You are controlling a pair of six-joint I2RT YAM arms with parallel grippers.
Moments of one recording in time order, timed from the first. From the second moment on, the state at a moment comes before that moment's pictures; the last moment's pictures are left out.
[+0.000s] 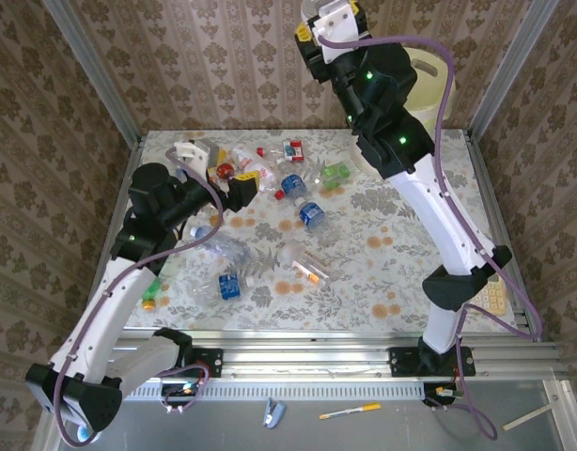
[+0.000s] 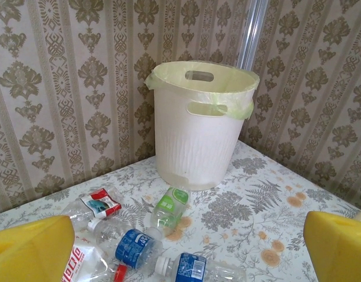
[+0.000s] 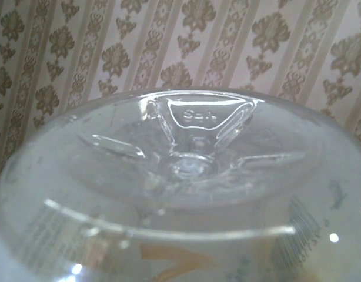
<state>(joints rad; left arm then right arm) -0.40 0.99 1.06 -0.14 0.43 -0.08 0.62 1.82 2.38 -0.22 0.37 -0.49</state>
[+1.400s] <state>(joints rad) -0.41 1.08 1.10 -0.14 0.42 -0.08 0.36 1.99 2.62 -0.08 0.36 -0.48</state>
